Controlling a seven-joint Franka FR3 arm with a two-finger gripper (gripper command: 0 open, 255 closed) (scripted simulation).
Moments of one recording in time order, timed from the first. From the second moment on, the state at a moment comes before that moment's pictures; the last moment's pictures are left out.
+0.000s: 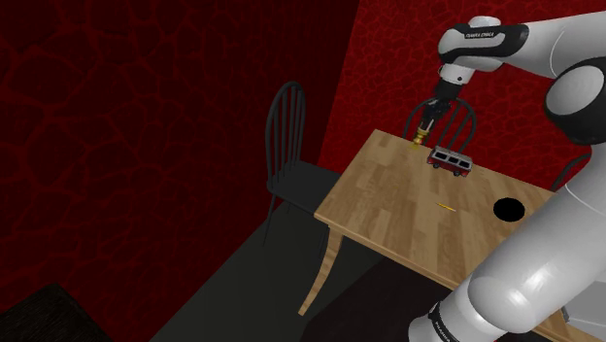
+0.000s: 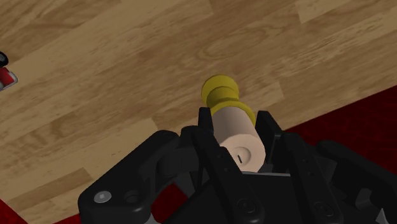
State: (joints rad) arm -0.10 -0.02 -0.66 -1.75 0.01 1.74 -0.63
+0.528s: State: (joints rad) arm -0.15 -0.28 -0.66 -1.96 -0.15 1.74 -0.65
